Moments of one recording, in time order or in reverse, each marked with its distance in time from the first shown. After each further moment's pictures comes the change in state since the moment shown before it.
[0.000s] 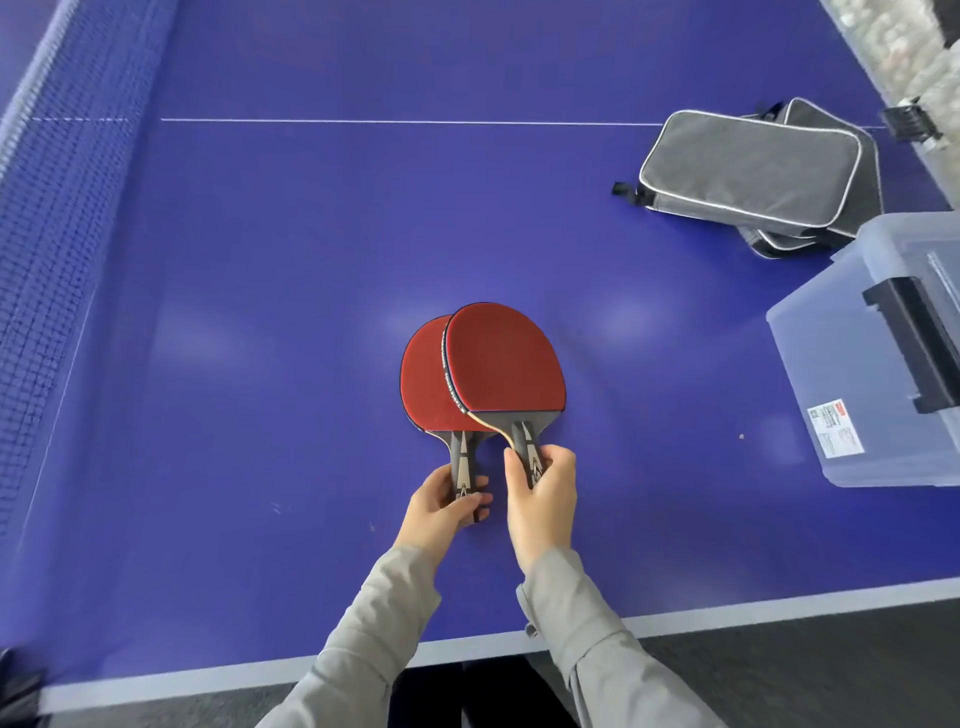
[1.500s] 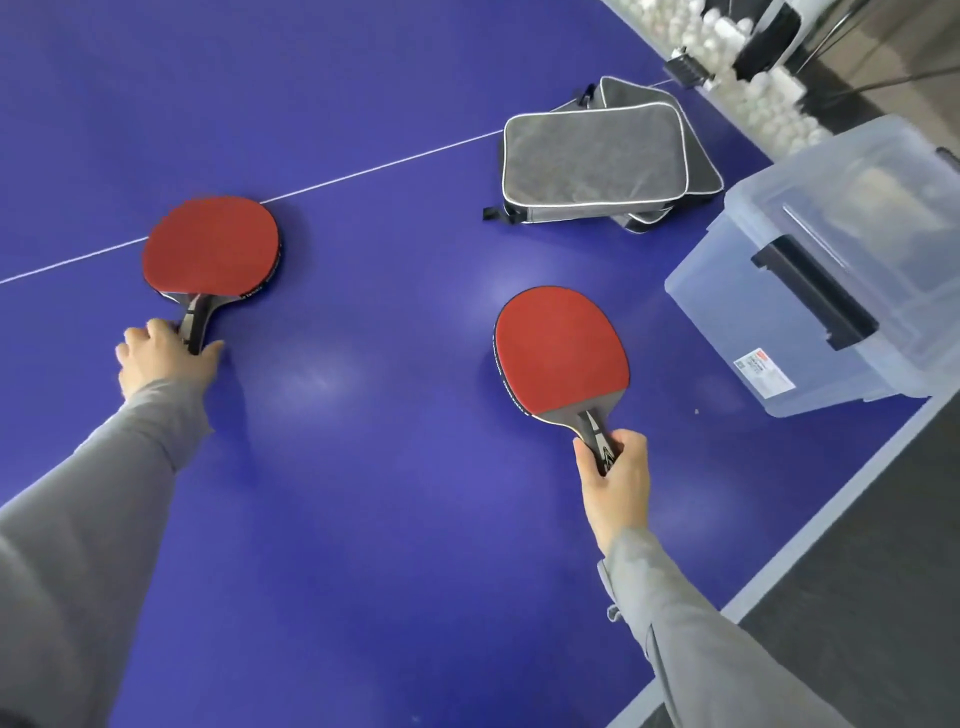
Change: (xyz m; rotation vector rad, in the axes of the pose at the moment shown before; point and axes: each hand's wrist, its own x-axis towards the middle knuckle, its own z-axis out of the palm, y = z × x) left_hand 0.293 0.277 -0.112 1.308 0.495 0.345; right_hand 0.093 0.004 -0.025 -0.121 0.475 0.121
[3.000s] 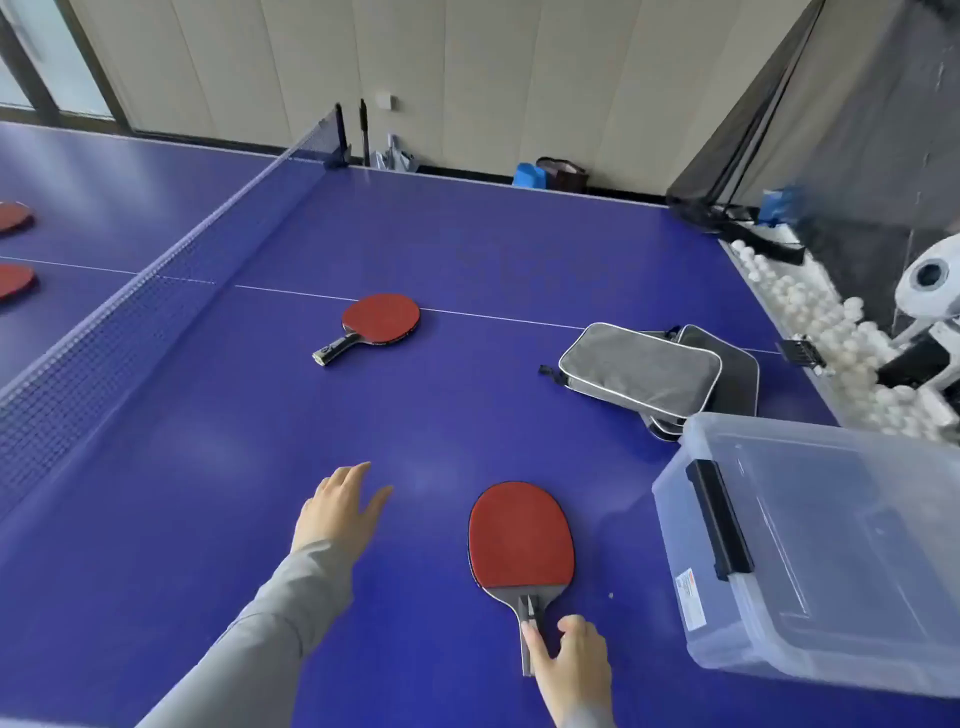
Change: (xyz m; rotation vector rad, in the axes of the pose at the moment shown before) left_hand -0.379 0.140 0.014 -0.150 0.113 -0.080; right_hand 0.083 0.082 -0.139 -0.580 -0.603 -0.437
